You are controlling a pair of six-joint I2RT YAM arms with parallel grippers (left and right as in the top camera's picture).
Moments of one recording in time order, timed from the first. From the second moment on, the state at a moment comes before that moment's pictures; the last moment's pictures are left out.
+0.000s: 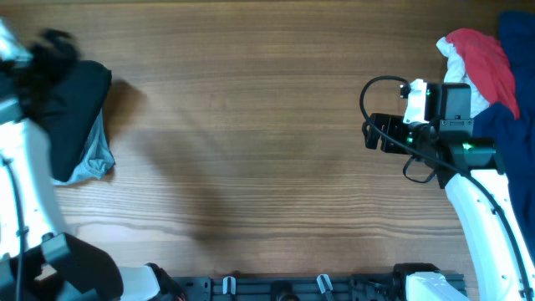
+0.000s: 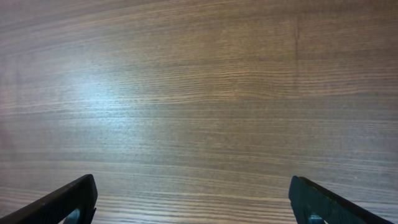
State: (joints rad) left arm 0.44 1.57 1.40 -0.50 0.32 -0.38; right arm 0.01 1.23 1.00 -0.78 -0.16 0.13
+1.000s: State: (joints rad) left arm -0.16 0.64 1.19 -1.14 0.02 -0.20; right arm 0.01 0.69 1.08 -0.96 0.00 0.17
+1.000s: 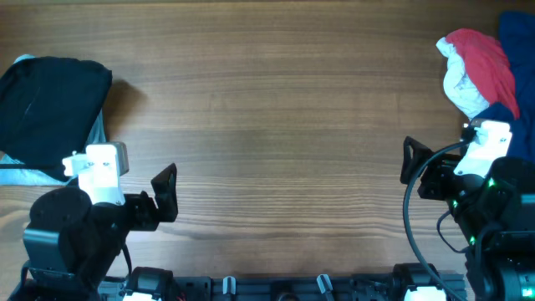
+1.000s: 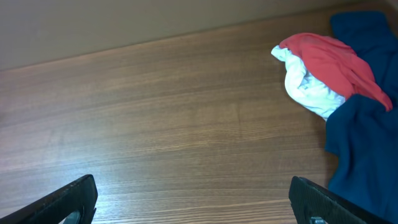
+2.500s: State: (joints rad) left arm -0.16 0.64 1.18 -1.19 0.02 -0.20; right arm 0.06 0.01 0.01 0.01 -0.20 -0.06
